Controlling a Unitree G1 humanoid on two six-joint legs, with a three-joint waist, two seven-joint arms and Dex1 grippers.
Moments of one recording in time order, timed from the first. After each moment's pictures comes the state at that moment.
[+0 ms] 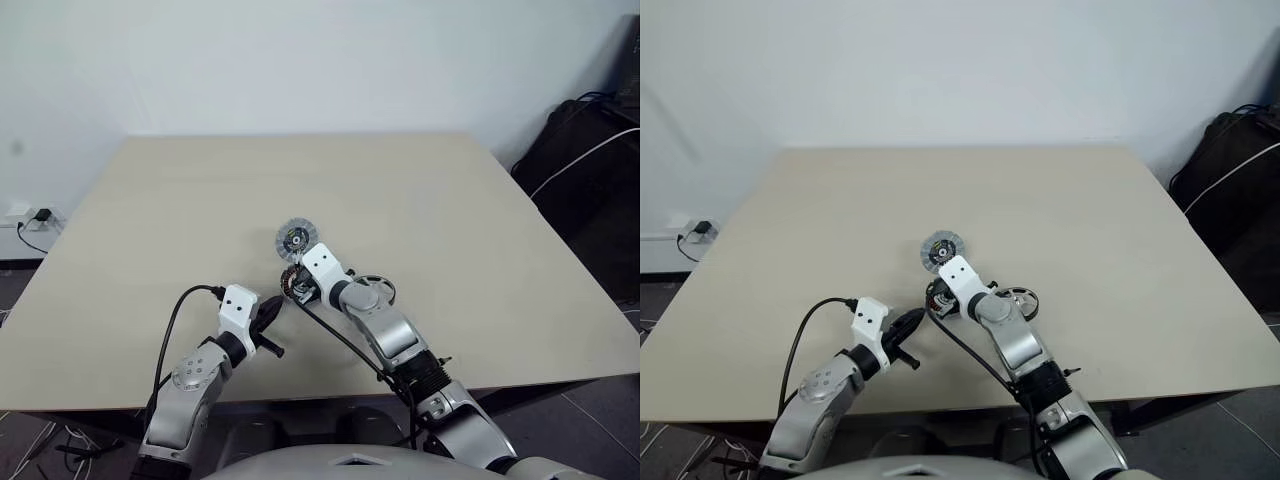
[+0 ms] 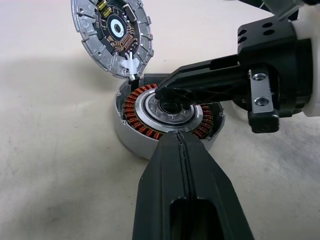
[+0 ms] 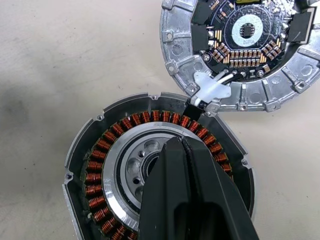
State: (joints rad) left arm 0.21 0.20 -0.15 -0.16 -0.17 0.21 -0.46; right arm -0.35 -0.03 0.38 0.23 -0.12 0.51 0.32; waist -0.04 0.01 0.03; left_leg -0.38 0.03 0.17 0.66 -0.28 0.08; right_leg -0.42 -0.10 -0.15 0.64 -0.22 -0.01
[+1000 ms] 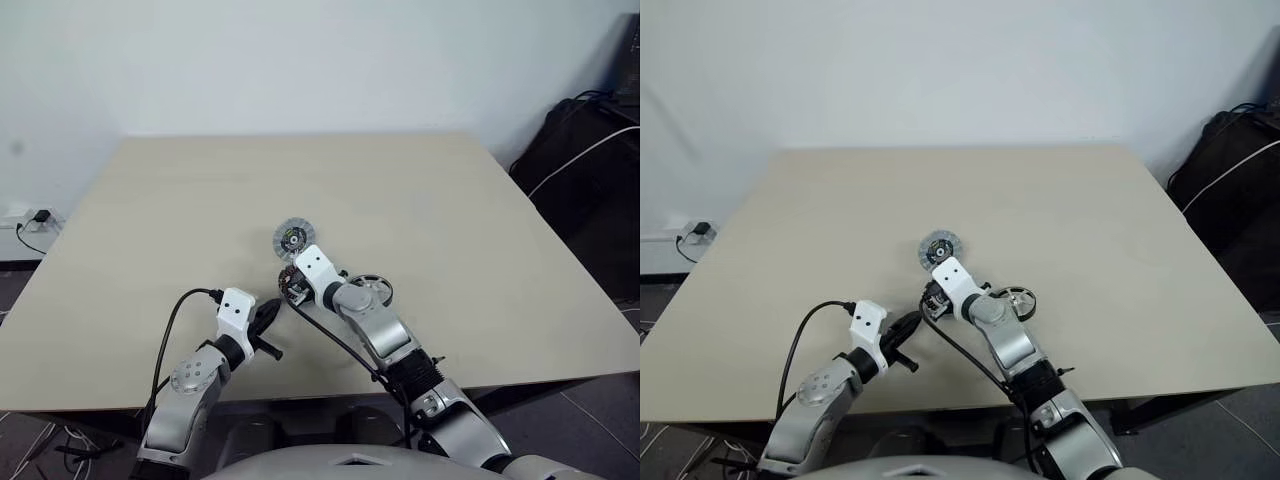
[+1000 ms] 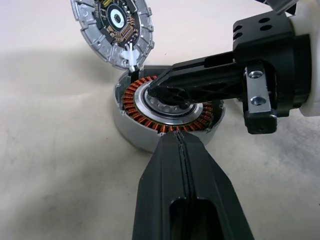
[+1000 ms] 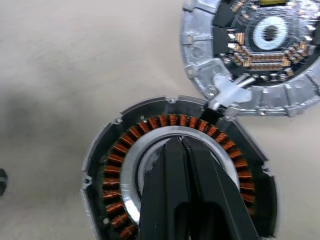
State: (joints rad) left arm 0.22 0.20 -0.15 -0.16 -0.17 0.21 -0.45; right arm -0.36 0.00 0.39 0.27 -0.11 0.49 0.34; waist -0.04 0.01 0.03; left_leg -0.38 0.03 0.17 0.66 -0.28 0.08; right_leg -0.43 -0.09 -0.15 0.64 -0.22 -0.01
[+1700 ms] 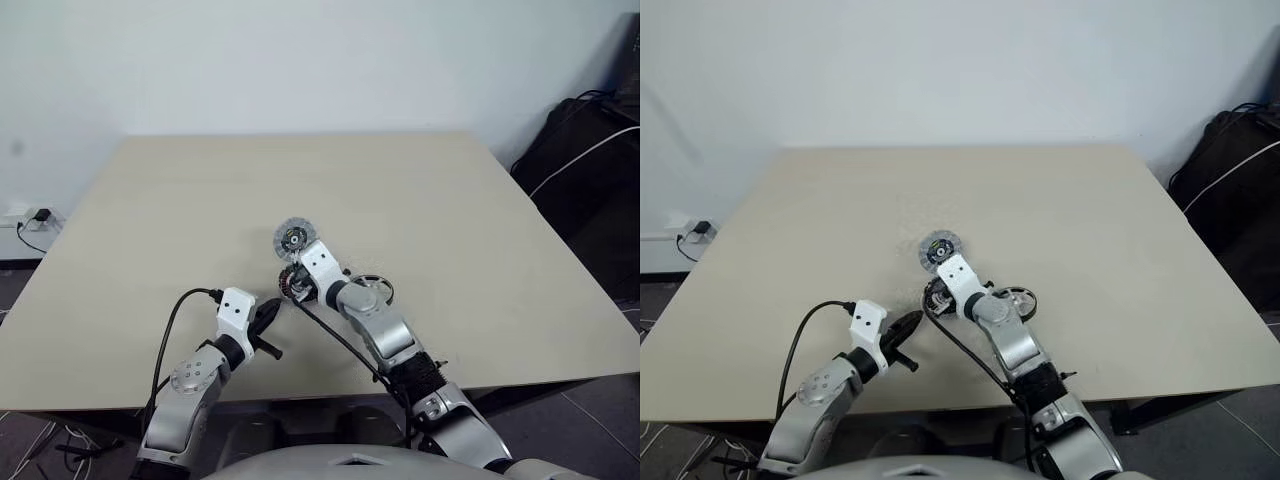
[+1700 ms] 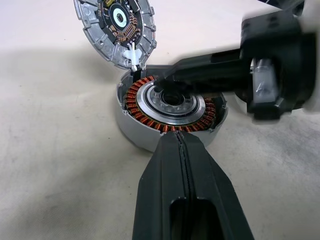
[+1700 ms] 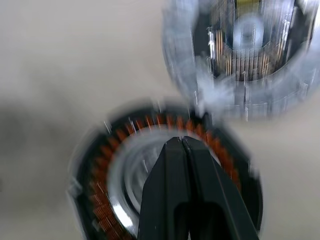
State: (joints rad) left arm 0.22 0.20 -0.15 -0.16 -0.17 0.21 -0.45; right arm -0.34 0.00 0.36 0.29 -0.11 0.45 0.31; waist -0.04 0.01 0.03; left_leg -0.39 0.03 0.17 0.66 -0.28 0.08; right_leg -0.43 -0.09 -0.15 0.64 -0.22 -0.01
